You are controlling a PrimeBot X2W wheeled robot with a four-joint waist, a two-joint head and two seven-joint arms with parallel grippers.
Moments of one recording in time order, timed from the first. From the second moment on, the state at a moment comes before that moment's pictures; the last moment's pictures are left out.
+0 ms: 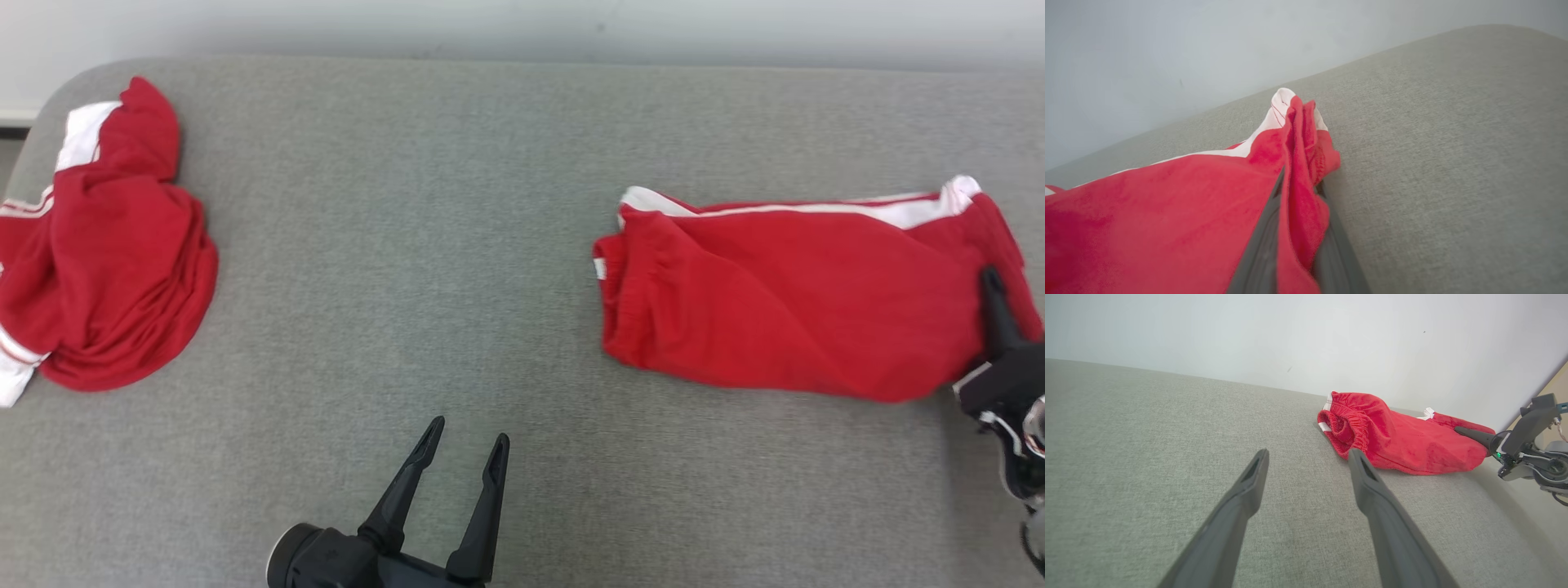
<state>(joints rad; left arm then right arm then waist) -0.14 0.07 -0.45 -0.08 -0.27 0.08 -0.26 -0.63 -0.60 0.53 0.73 0.96 0.13 -0.26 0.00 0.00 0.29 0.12</state>
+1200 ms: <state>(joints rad) -0.12 0.07 -0.49 -0.04 -0.31 0.08 -0.26 -0.76 -0.52 0.89 0.37 0.74 0.13 0.06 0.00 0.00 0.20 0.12</state>
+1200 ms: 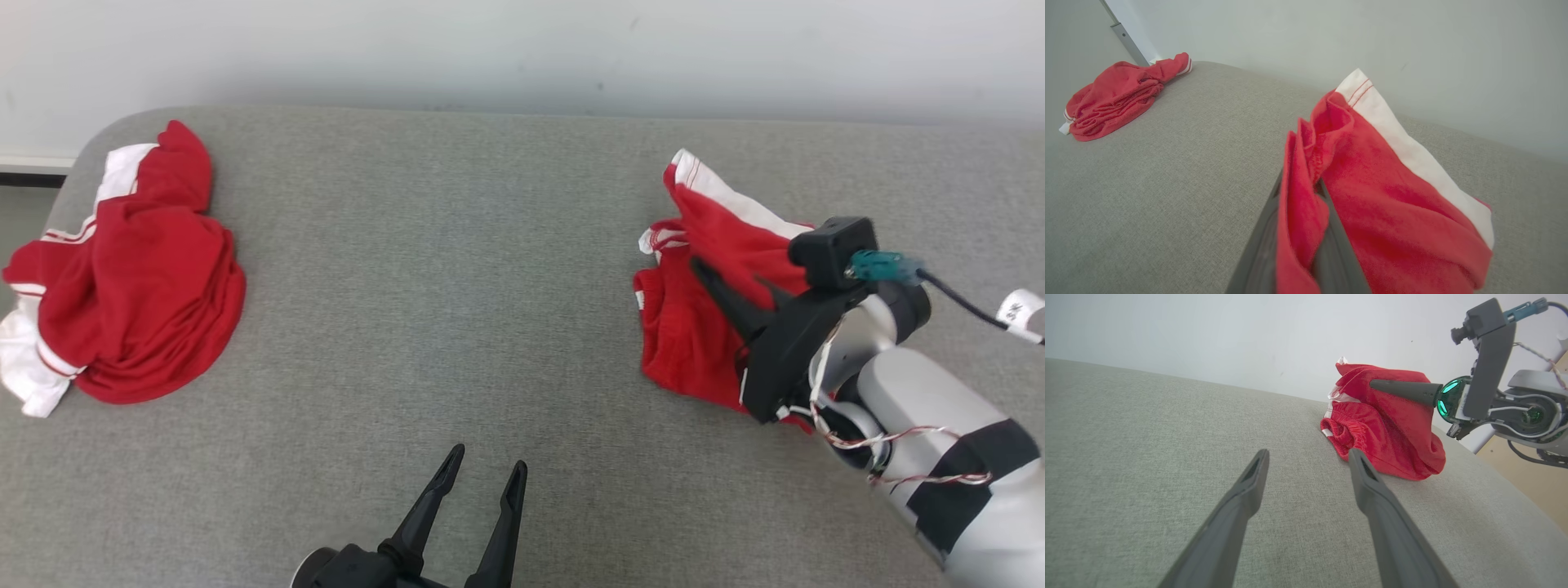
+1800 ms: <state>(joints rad) -0.10 0.06 -0.47 -0.05 -0.32 0.09 -0.26 -0.62 -0.44 0.83 0.27 0.68 0.13 -0.10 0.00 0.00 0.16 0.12</state>
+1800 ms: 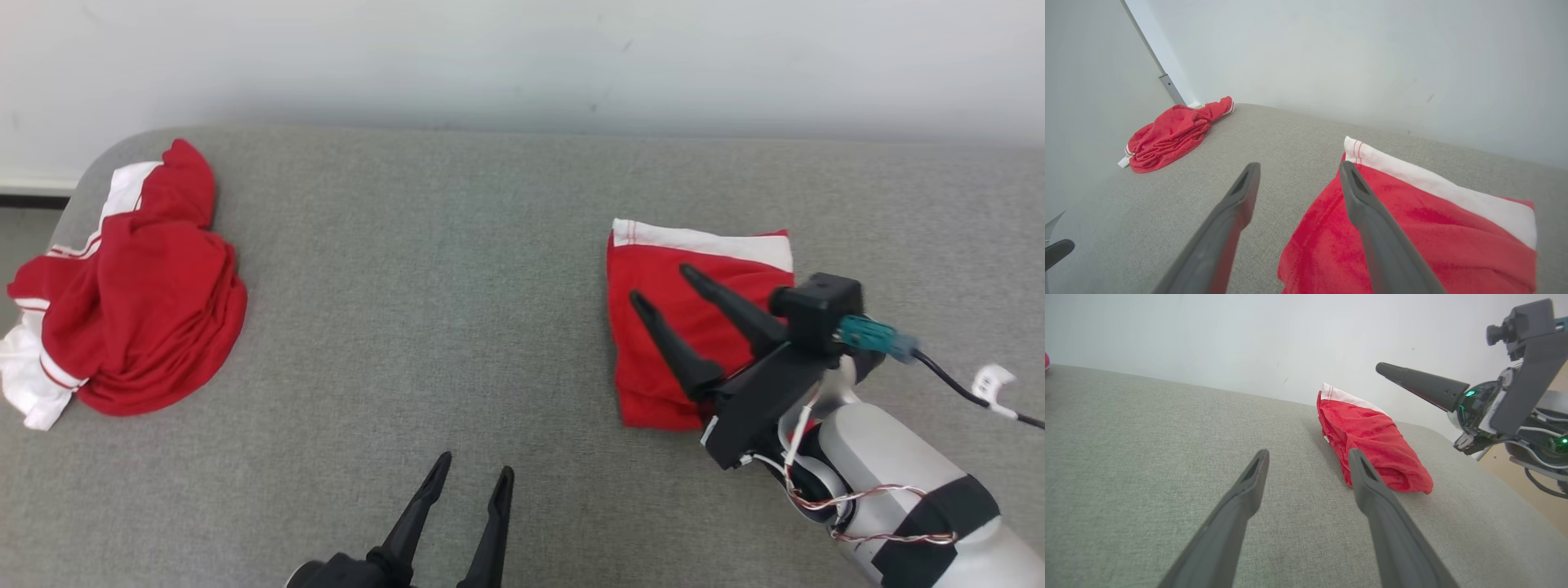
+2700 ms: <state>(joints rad) 0.09 0.07 -0.14 -0.11 -0.23 0.07 -0.26 -0.07 -0.24 0.25 0.18 0.23 0.13 -0.26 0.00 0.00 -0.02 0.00</state>
